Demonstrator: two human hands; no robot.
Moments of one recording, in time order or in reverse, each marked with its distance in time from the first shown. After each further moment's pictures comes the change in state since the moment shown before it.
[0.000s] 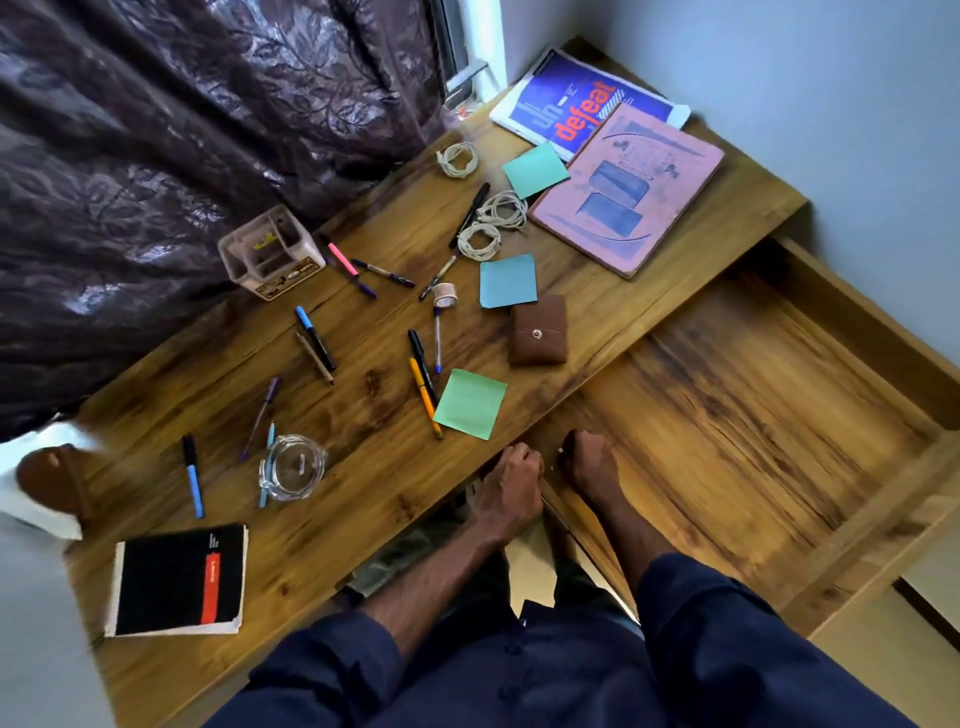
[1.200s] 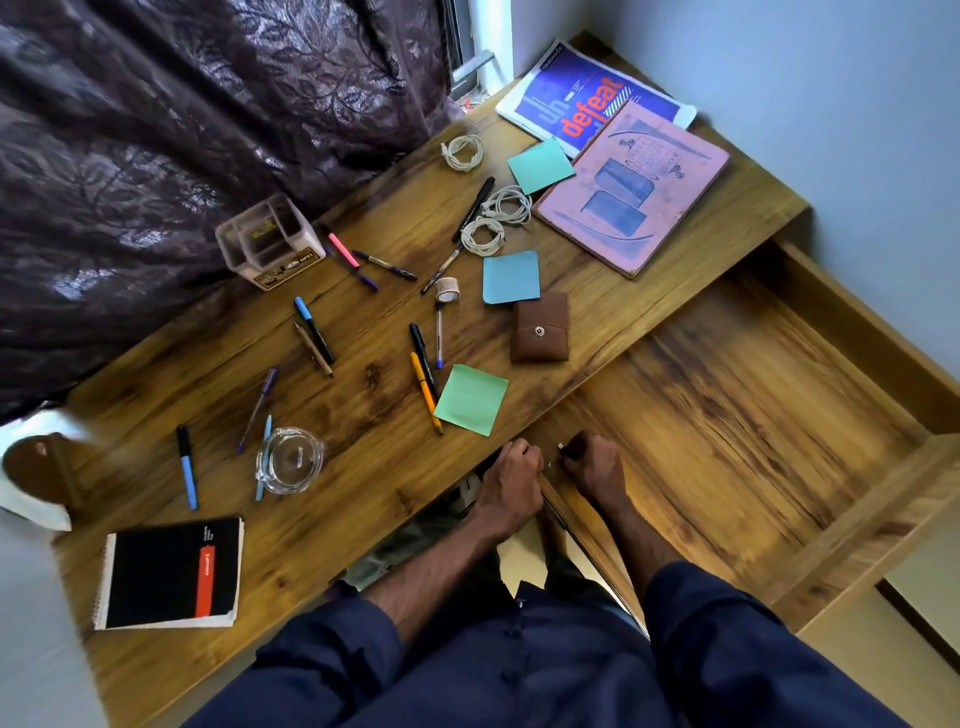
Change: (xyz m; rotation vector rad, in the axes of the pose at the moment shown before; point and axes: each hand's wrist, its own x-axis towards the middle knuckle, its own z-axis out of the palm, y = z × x) left_hand -0.001 0.003 -0.006 -0.054 -0.011 -0.017; right_hand -0.018 -0.005 -0.016 0.088 0.006 0.048
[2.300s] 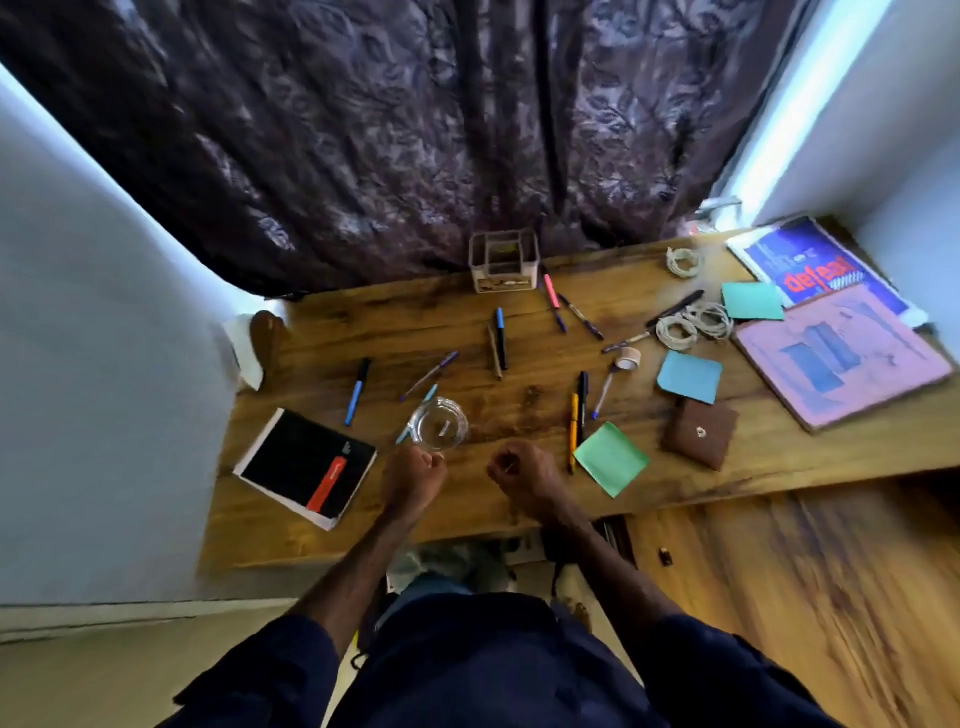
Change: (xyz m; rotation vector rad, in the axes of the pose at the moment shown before) left_hand -0.153 -0.191 -0.112 -0.427 0.566 -1.012; right_hand -0.051 -0.258 0.086 -0.006 -0.370 -0.691
